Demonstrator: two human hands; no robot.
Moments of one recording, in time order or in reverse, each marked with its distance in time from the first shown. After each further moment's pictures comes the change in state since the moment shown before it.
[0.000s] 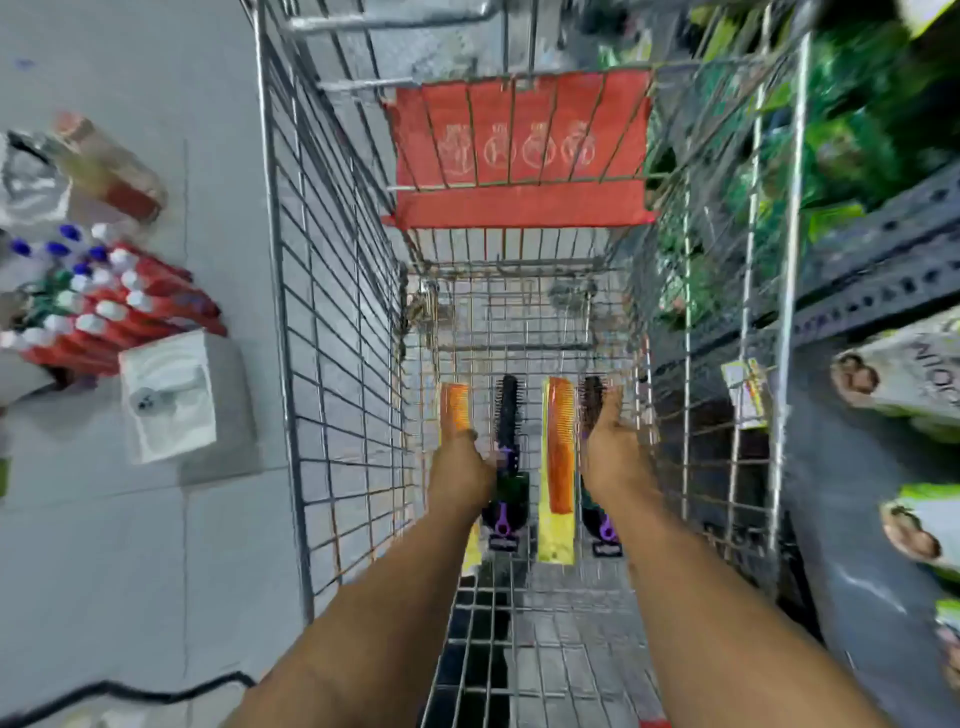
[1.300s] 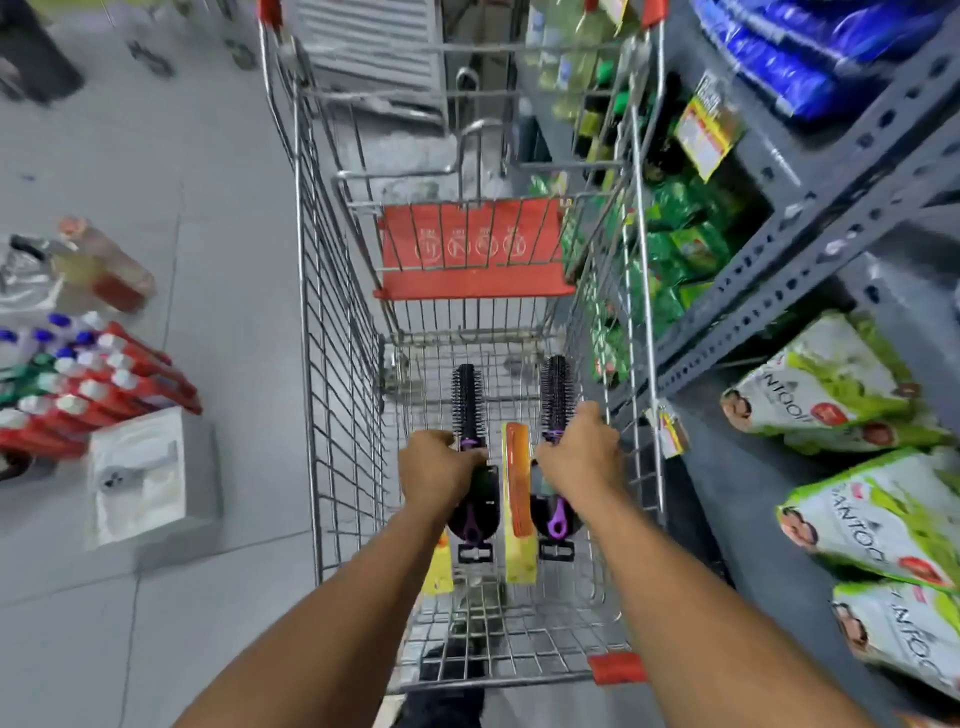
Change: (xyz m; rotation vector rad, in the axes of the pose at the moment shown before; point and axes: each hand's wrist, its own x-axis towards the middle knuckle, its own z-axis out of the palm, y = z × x) left_hand -0.077 0.050 -0.065 -0.297 0.185 0.100; right_hand -0.085 -0.029 -0.084 0.297 0.284 0.071
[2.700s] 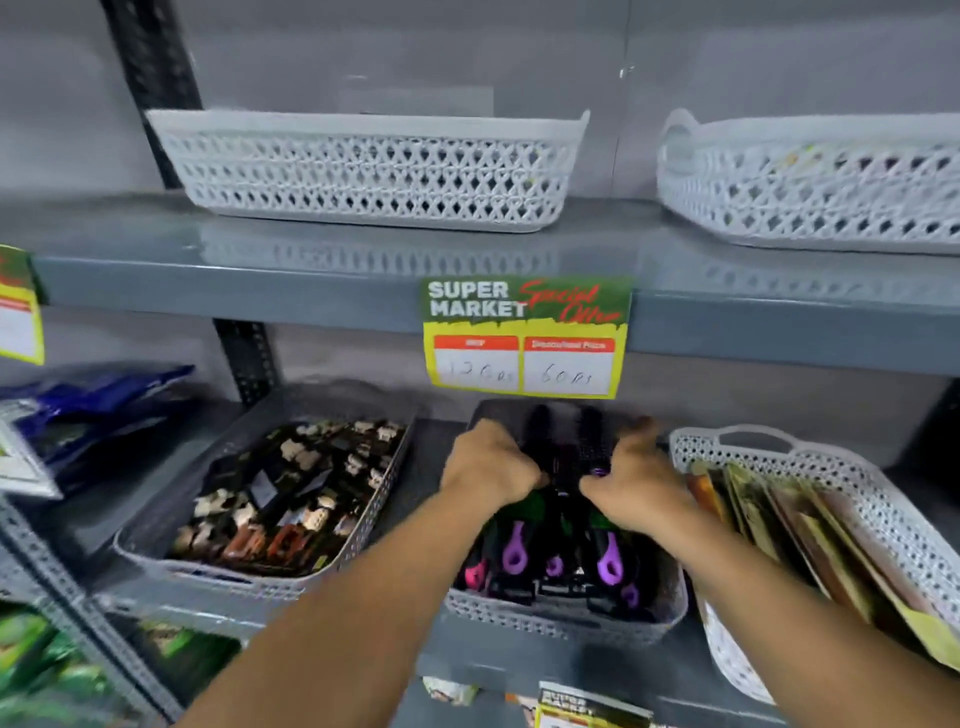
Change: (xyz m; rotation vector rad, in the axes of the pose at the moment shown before) left_hand -0.517 0.301 0.238 0.589 -0.817 1.244; right_hand -0.274 0.368 -0.414 0.272 0.766 0.714
